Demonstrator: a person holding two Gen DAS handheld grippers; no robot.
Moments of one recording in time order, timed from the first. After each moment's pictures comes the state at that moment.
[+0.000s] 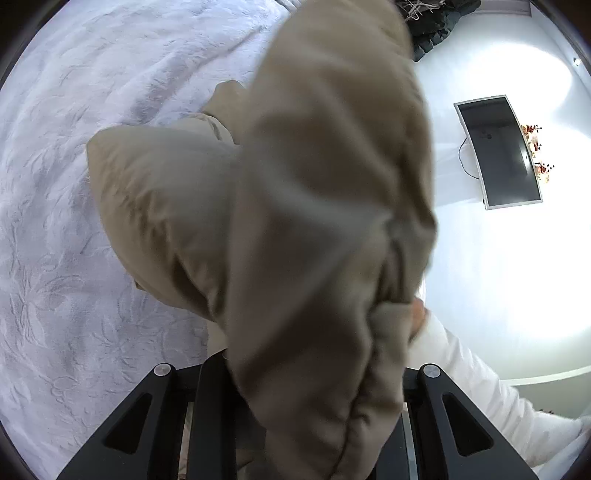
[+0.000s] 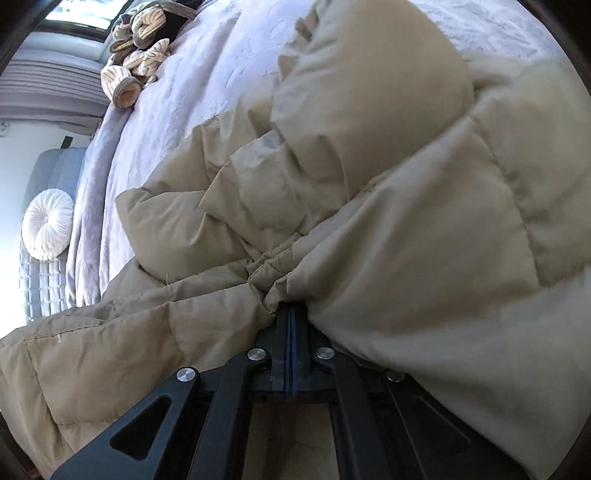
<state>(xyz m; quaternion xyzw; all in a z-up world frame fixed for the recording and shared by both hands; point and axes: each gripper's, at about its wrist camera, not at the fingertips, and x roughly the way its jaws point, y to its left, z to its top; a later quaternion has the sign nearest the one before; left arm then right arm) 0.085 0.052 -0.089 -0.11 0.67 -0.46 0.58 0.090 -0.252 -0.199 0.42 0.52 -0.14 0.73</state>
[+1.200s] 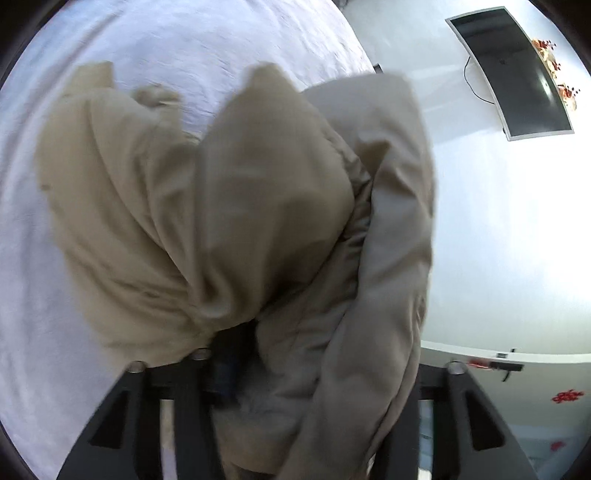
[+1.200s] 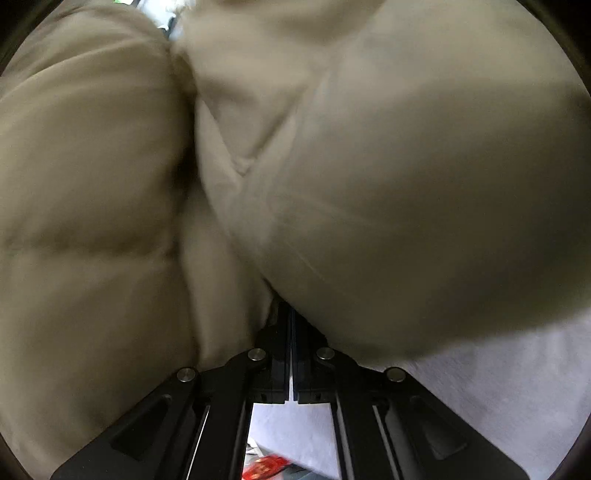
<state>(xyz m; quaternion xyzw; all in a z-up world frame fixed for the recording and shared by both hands) 0.001 -0.282 -0.010 0.03 0.70 -0.47 0.54 -0.145 -0.247 -0.211 0.58 0.43 -0.06 0.69</state>
